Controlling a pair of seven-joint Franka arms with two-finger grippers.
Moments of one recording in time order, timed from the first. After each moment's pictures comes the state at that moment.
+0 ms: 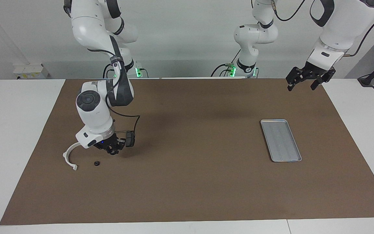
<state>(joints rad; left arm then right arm) -0.06 -0.03 0.00 -1.62 0.01 1.58 -0.02 0.02 0.42 0.08 -1.72 -0.12 2.15 0.21</state>
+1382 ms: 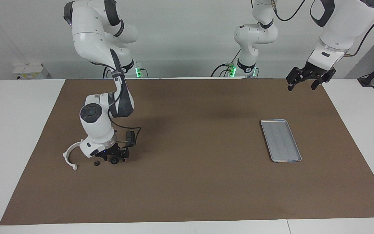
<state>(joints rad) -0.06 -0.03 0.00 -1.62 0.01 1.58 -0.02 0.01 0.49 0.08 -1.73 -0.12 2.28 0.22</state>
